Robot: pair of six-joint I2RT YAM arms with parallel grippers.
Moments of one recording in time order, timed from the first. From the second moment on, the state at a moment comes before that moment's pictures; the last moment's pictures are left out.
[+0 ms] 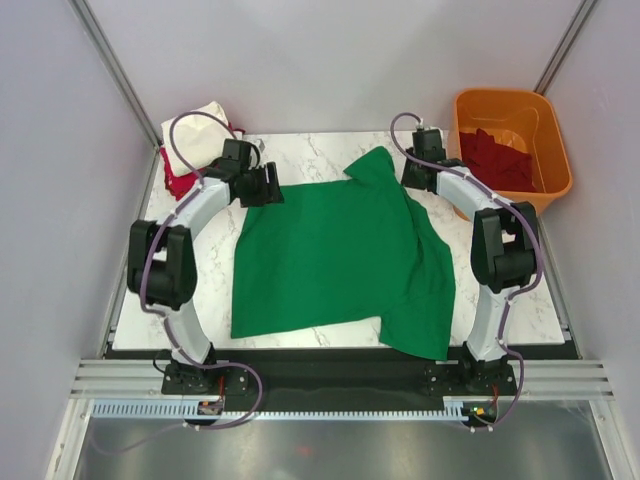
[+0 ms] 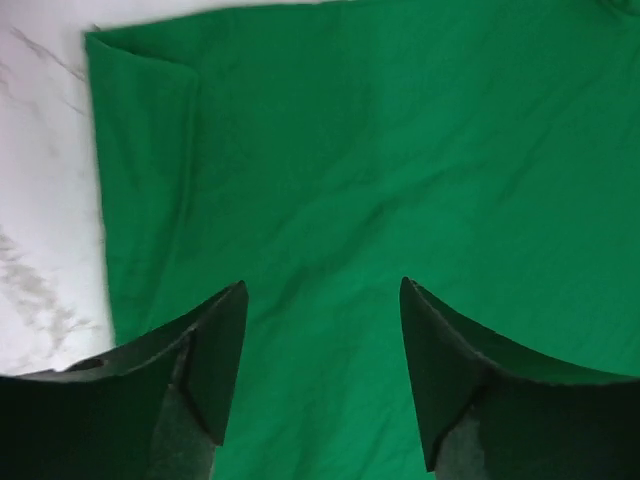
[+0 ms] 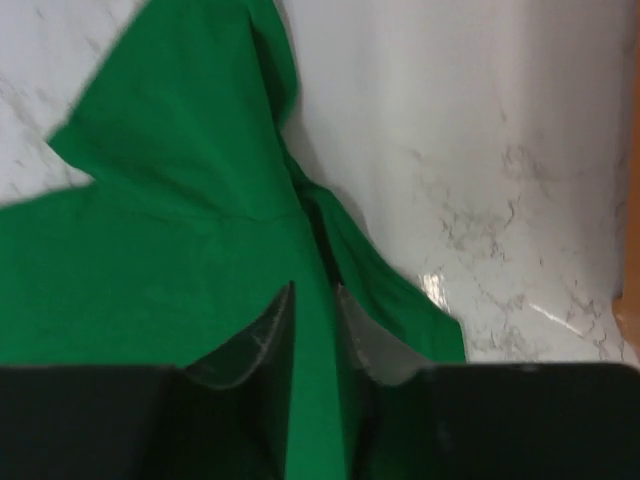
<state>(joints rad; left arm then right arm) -0.20 1.78 1.41 -0.46 0.17 -0.26 0.21 1.99 1.57 -0.31 0.13 0.34</state>
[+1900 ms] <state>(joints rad) -0.32 2.31 1.80 -0.47 -0.58 0.02 0.20 1.80 1.38 -0.24 -0.08 0.39</state>
